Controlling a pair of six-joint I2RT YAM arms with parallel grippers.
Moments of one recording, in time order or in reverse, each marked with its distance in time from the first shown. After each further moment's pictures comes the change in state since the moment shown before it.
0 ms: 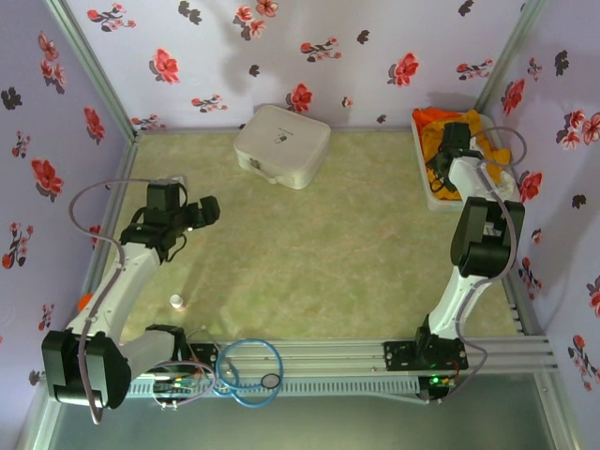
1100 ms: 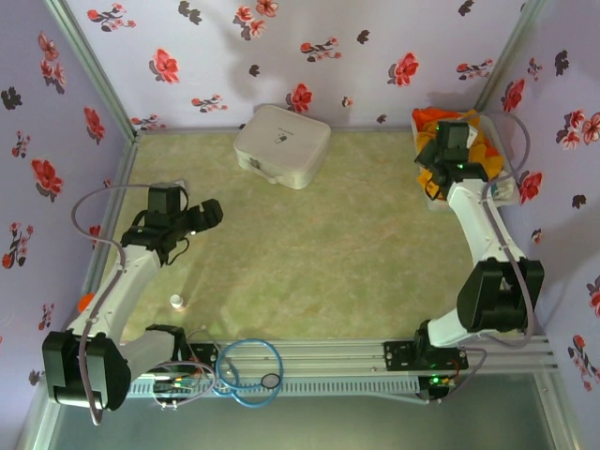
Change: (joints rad) left arm 0.000 -0.004 -0.018 -0.003 0.056 -0.067; right arm 0.169 -0.453 -0.189 0.058 0.002 -0.219
